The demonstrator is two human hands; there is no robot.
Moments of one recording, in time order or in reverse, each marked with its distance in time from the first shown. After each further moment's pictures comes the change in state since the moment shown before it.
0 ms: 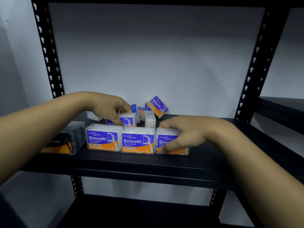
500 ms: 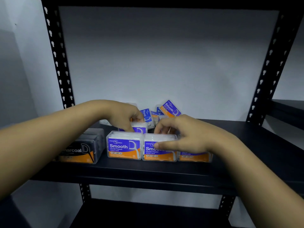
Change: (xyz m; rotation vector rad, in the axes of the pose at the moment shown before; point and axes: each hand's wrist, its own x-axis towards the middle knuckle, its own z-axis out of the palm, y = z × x) left_hand 0.008 -0.025 0.001 0.108 -0.043 0.083; right_hand 0.030 -0.040 0.013 0.124 0.195 -0.116
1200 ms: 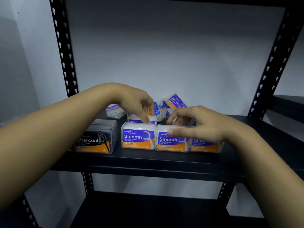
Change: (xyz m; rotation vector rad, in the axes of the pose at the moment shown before) left_hand -0.024 0.015 -0.018 -0.015 0.047 -0.064; right_hand -0.004 -0.011 -0.003 0.059 0.043 0.112
